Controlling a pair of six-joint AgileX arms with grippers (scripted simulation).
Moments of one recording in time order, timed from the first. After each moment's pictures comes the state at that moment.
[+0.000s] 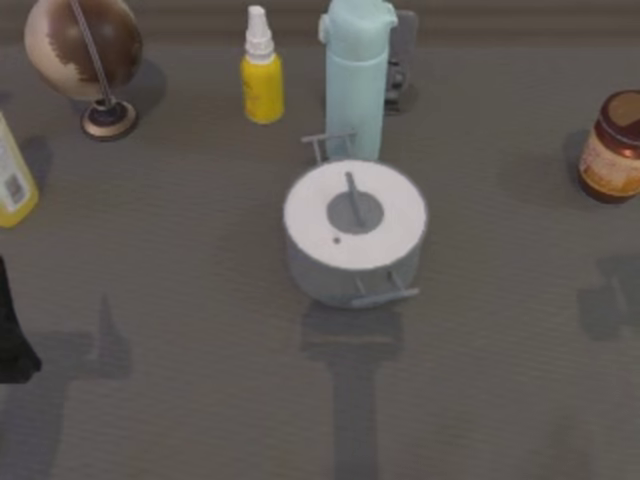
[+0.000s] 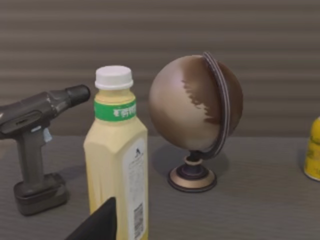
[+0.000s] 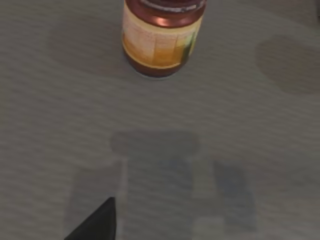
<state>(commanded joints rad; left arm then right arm) 0.00 0.00 0.00 0.00 0.00 0.00 -0.05 0.72 0.63 -0.55 0.02 -0.15</state>
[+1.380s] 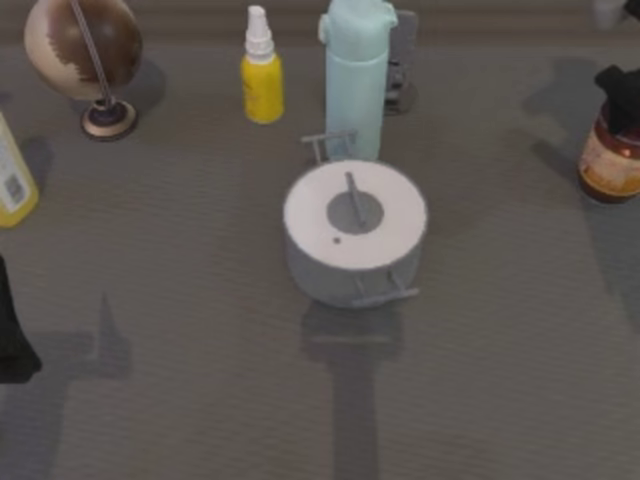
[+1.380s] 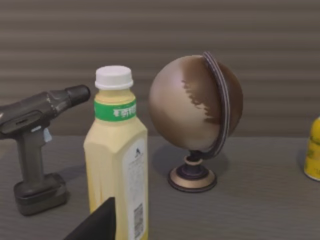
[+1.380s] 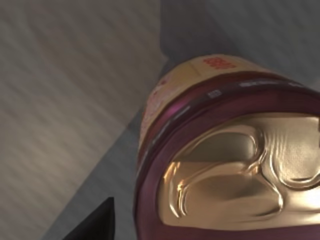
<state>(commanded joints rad) 0.00 0.00 0.00 0.00 0.00 0.00 -0.02 2.55 2.55 -1.47 -0.05 -0.65</state>
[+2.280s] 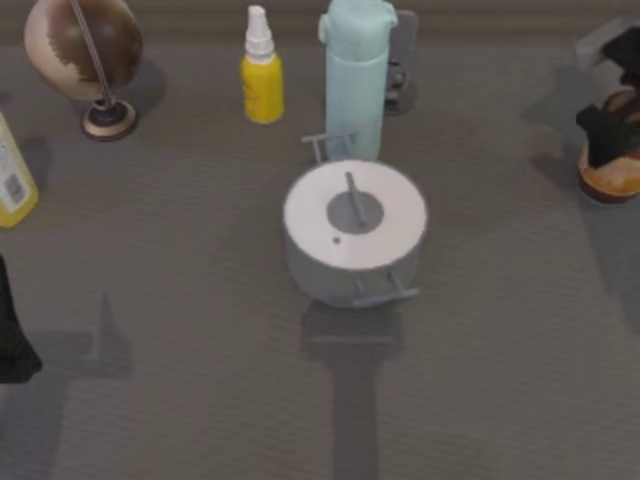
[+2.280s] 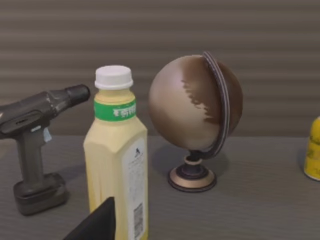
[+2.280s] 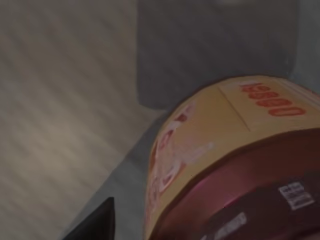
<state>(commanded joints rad) 0.00 0.00 0.00 0.00 0.00 0.00 -0.02 2.56 2.36 -1.30 -0.05 -0.65</state>
